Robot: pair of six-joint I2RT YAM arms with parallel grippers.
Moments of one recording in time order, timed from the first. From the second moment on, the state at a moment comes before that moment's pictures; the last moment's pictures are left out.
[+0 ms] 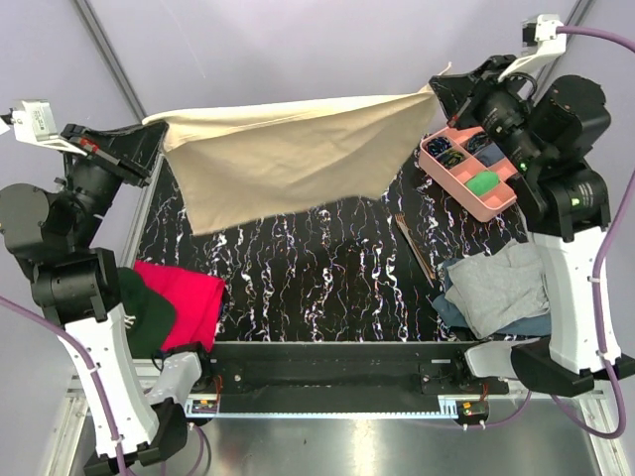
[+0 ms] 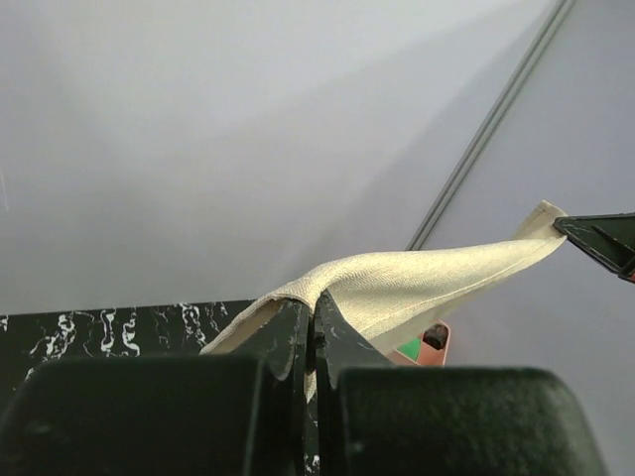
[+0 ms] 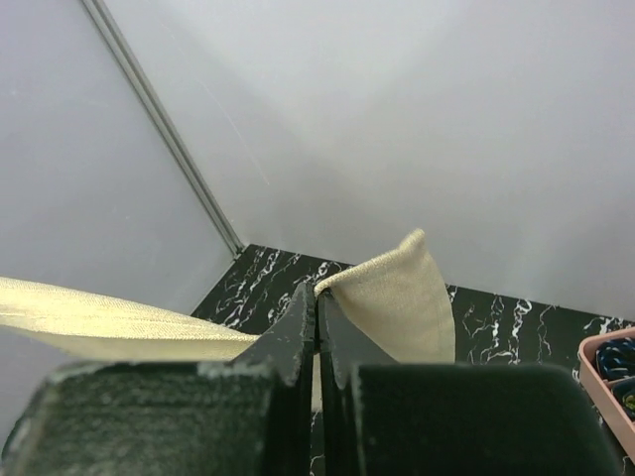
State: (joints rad) left arm 0.26 0.92 1.58 -0.29 0.63 -0.64; right arm 0.31 1.34 2.04 -0.55 -0.16 0.30
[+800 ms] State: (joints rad) left arm 0.26 2.00 1.51 -0.17 0.55 -0.63; right arm 0.29 2.64 2.68 -0.58 -0.26 0.30
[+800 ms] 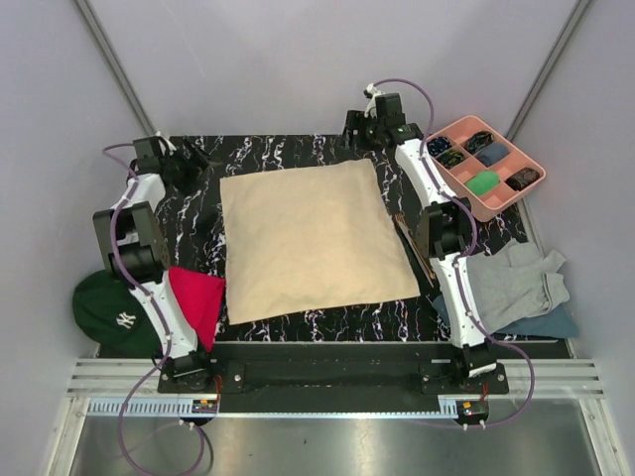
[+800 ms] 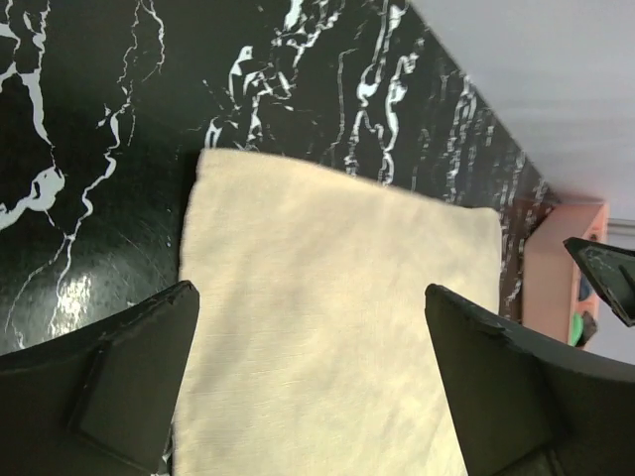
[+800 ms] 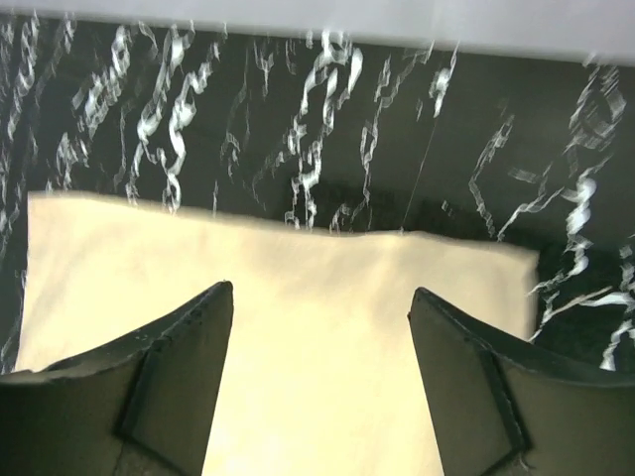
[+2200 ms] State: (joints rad) left arm 0.09 1.31 1.22 -0.51 0.29 -0.26; right arm 0.09 1.36 0.76 -0.63 -0.11 0.65
